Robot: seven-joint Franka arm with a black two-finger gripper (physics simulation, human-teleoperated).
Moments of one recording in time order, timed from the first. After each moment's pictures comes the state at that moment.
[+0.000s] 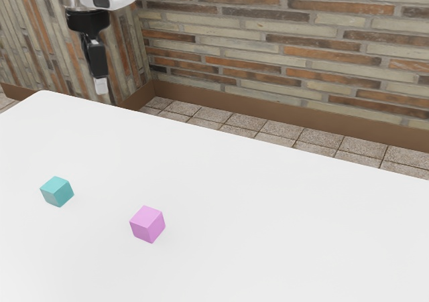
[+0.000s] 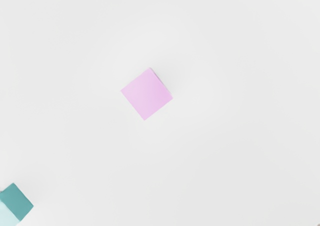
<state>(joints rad) -0.06 -0.08 -0.03 -1.47 0.07 1.28 0.58</state>
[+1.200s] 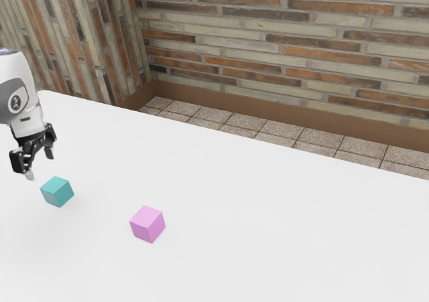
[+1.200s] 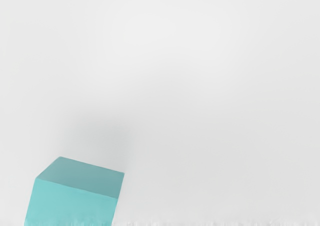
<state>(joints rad) 0.35 -0.06 0.12 -2.21 0.12 2.12 1.70</state>
